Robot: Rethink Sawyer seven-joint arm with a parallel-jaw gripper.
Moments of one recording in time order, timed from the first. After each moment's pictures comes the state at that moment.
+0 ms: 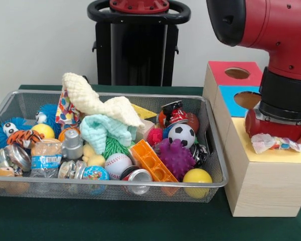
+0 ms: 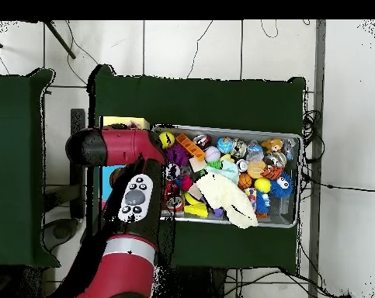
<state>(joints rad) 0.23 -0.30 -0.25 1.22 0.18 0.48 1.85</state>
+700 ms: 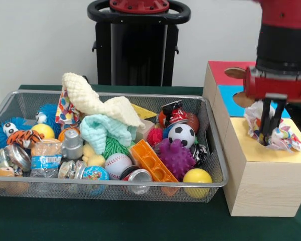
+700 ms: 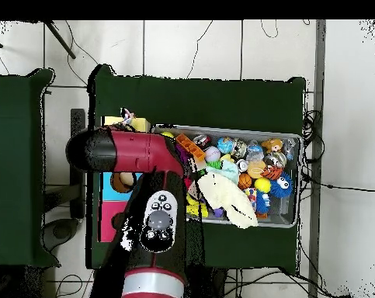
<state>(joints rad) 0.14 -0.53 -0.16 1.39 0.18 0.52 1.85</state>
